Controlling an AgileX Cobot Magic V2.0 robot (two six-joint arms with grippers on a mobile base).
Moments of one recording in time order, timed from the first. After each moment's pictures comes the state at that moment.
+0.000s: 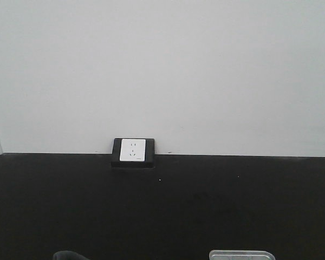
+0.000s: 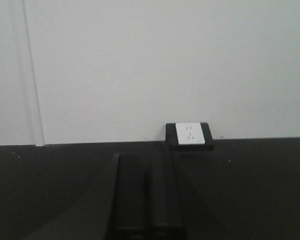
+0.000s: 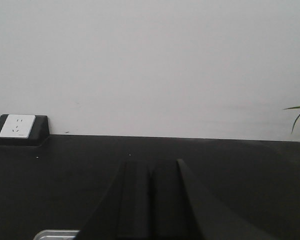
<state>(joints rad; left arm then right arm) -0.04 0.21 -0.45 0.02 0.32 -0.08 -0.01 0.26 -0.40 -0.06 0.25 0.02</state>
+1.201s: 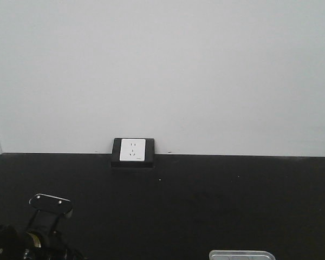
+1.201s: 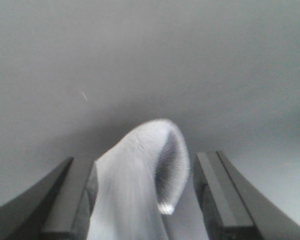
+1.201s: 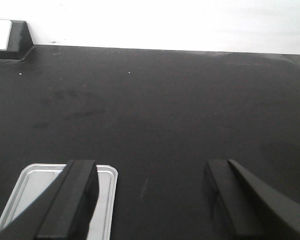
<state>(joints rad) -0.29 1.60 -0.87 -0.17 0.33 0.06 -0.01 0.72 -0.49 -0.06 0.25 0.03</state>
